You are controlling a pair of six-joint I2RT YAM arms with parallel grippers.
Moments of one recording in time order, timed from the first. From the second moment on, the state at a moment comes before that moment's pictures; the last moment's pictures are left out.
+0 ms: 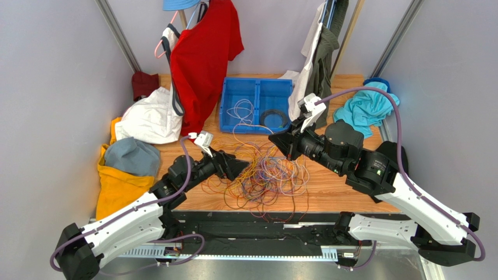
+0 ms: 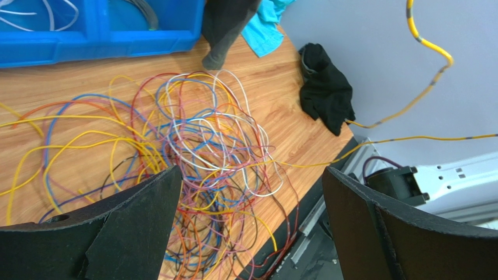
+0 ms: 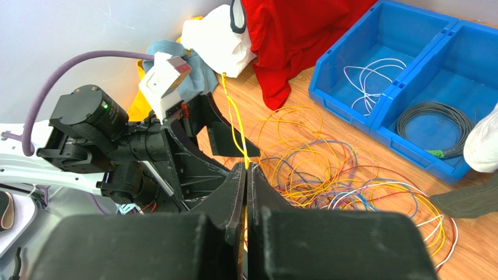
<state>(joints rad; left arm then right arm) -0.79 0.72 0.38 0.26 0.07 -0.64 1.04 0.95 1.30 -0.52 0.18 0.35</state>
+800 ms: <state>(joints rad) -0.79 1.13 0.33 0.55 0.18 -0.77 1.04 1.11 1.92 -0.59 0.25 0.20</state>
